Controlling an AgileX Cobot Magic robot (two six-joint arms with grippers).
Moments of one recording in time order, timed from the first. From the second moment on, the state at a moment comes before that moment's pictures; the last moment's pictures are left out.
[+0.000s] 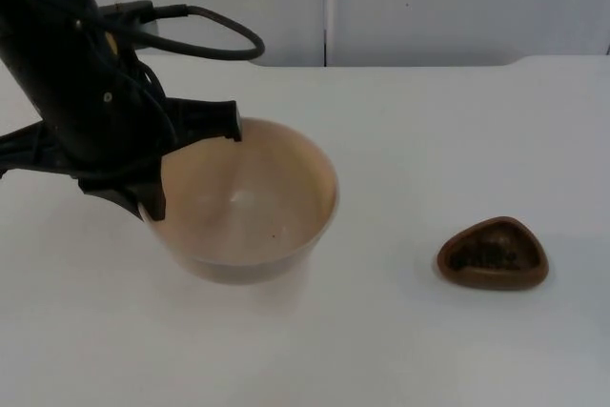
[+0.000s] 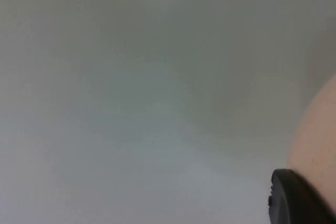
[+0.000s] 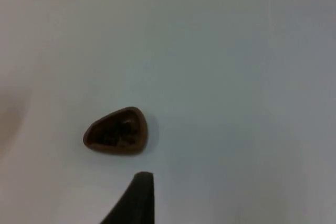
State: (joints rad) right arm 0.06 0.40 -0.64 0.08 0.92 -0.01; left arm -0.43 1.72 -1.02 0.00 0.70 -0.55
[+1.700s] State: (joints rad) right arm 0.36 1.50 -1.18 0.09 0.94 -0.05; left arm -0.43 1.72 -1.02 0.00 0.69 -0.55
